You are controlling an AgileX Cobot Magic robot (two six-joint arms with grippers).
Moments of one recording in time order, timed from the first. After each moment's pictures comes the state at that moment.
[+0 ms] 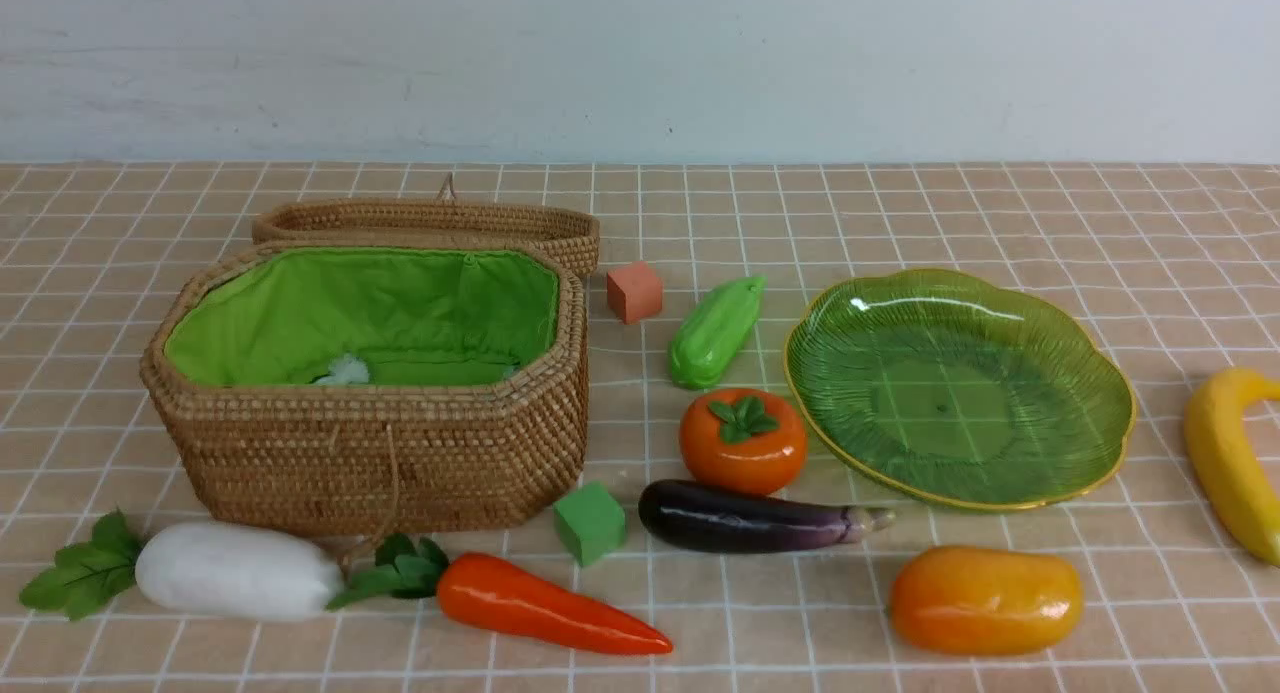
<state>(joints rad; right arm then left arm) -0.04 -0.01 0.02 0.05 0.39 0.16 -0.15 -0.02 0.03 -0.10 0.38 -0.21</state>
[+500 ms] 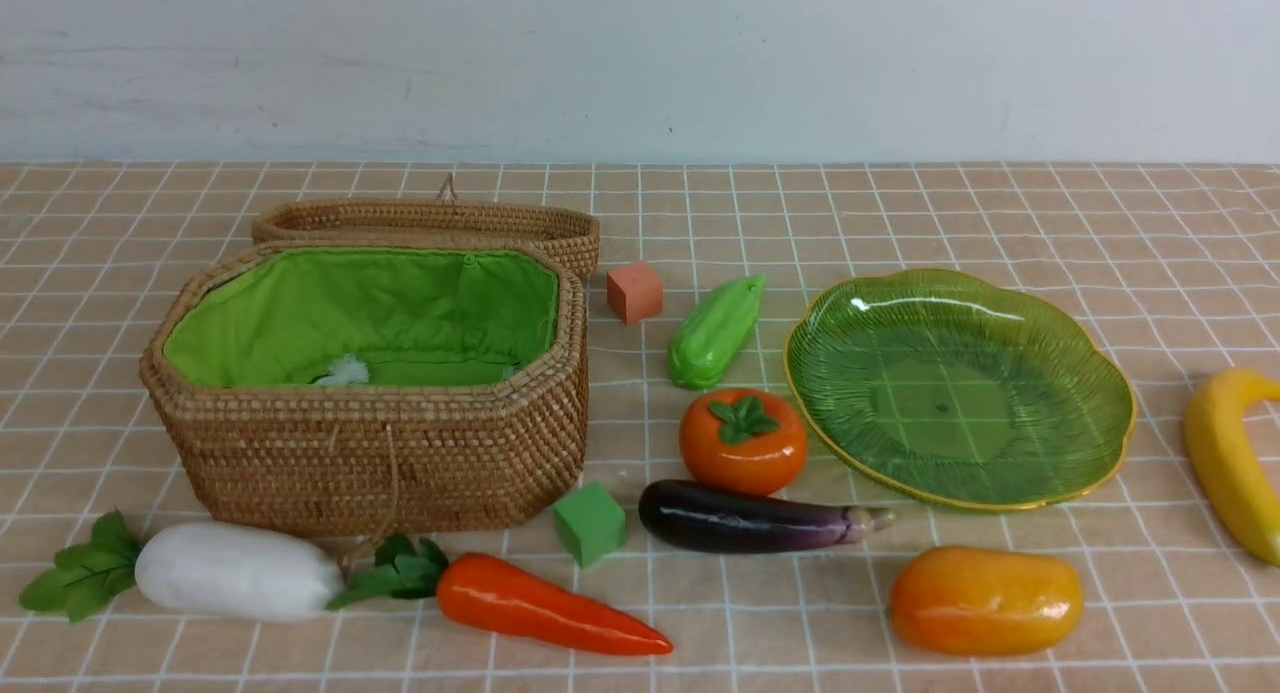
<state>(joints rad) -0.04 -0.01 0.02 0.05 0.39 0.16 -0.15 -0.02 0.03 -0.10 0.38 -0.21</state>
